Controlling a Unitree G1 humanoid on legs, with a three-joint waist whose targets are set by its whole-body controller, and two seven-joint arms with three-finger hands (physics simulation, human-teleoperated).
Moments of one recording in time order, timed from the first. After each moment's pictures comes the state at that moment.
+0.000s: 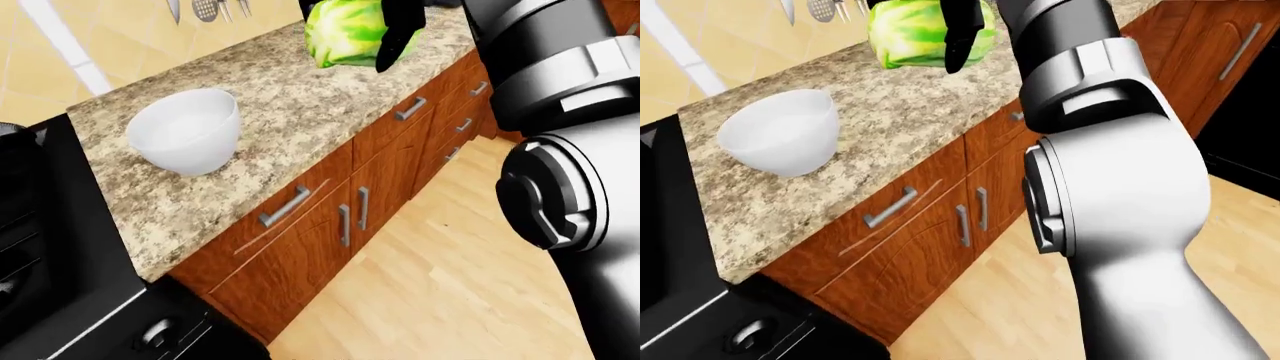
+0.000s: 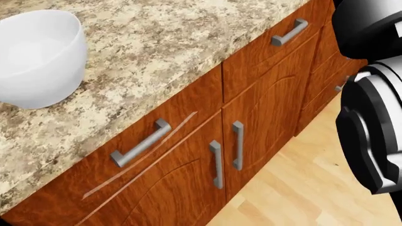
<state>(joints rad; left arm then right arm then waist) -0.32 0.72 0.73 -0.45 -0.70 0.35 0.10 -1.86 -0.30 0.00 1.28 -0.87 -0.43 0.73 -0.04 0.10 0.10</state>
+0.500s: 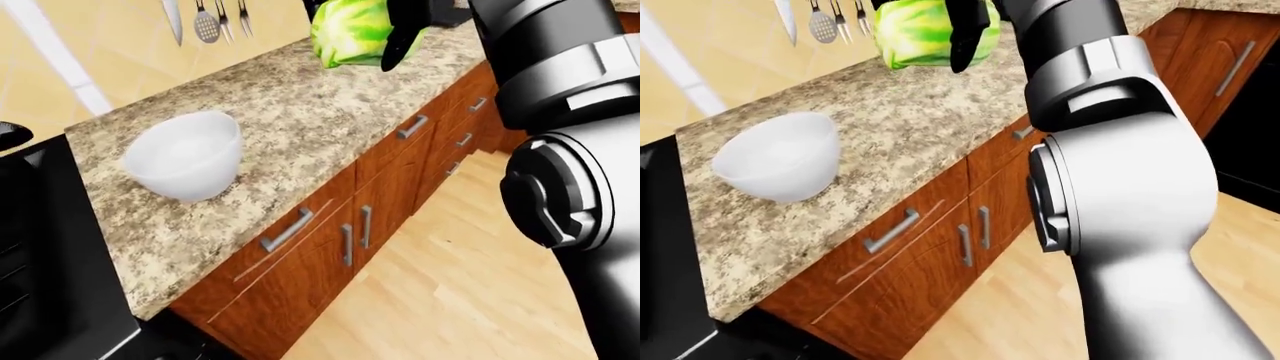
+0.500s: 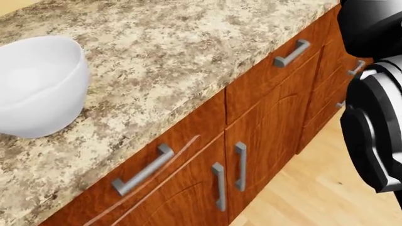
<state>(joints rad) -0.32 0.73 0.73 -0.47 -0.70 0.35 0.10 -1.86 -0.31 0.00 1.28 -0.88 -0.44 0.74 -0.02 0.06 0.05</state>
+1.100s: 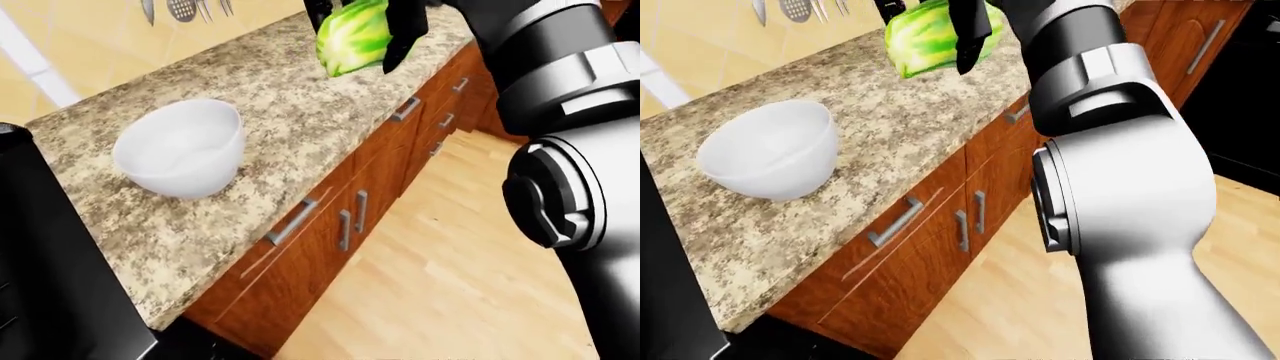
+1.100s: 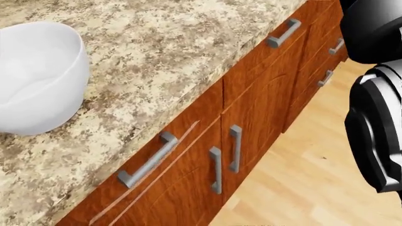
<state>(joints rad) -0.32 0.73 0.74 -0.45 -0.70 0.36 0.11 -1.84 -0.32 0.06 1.32 -0.99 -0.57 0.56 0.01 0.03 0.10</state>
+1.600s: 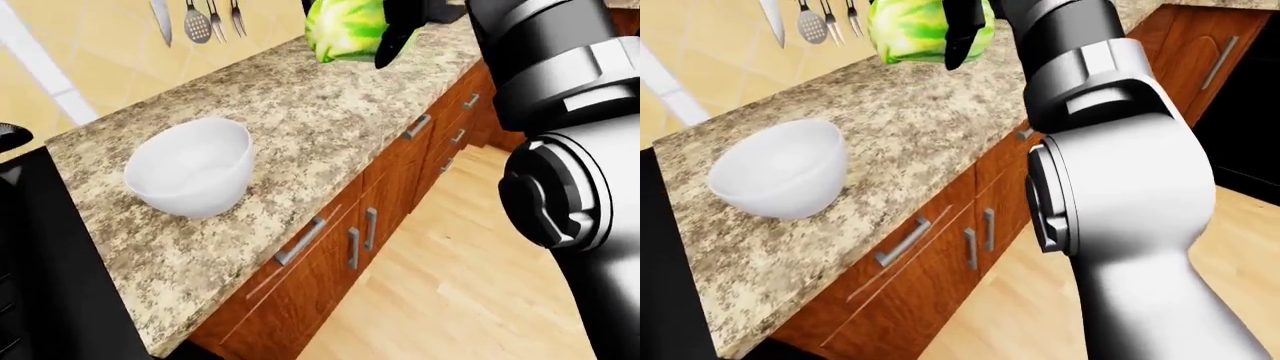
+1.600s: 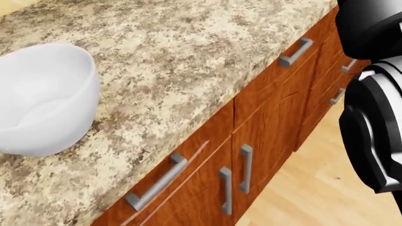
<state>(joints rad) -0.32 0.73 0.74 -0.46 -0.70 0.36 0.10 -1.86 -0.31 -0.01 1.29 -0.87 -0.46 0.67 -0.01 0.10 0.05</state>
